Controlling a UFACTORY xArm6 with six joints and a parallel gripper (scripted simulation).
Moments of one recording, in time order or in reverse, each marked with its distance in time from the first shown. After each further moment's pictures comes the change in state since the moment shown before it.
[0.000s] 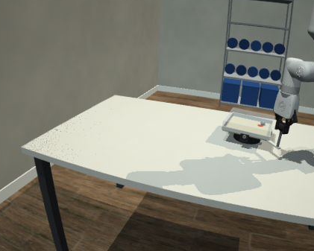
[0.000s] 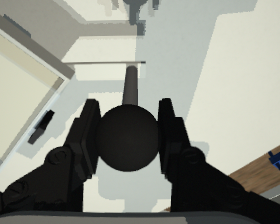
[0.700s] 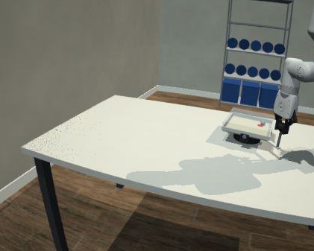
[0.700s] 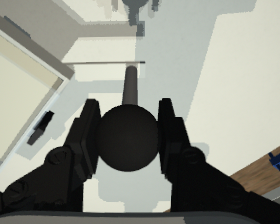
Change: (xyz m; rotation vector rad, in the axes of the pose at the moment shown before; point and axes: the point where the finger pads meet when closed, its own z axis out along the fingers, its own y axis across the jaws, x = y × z) arm -0.001 0.000 0.001 -0.002 0.011 0.002
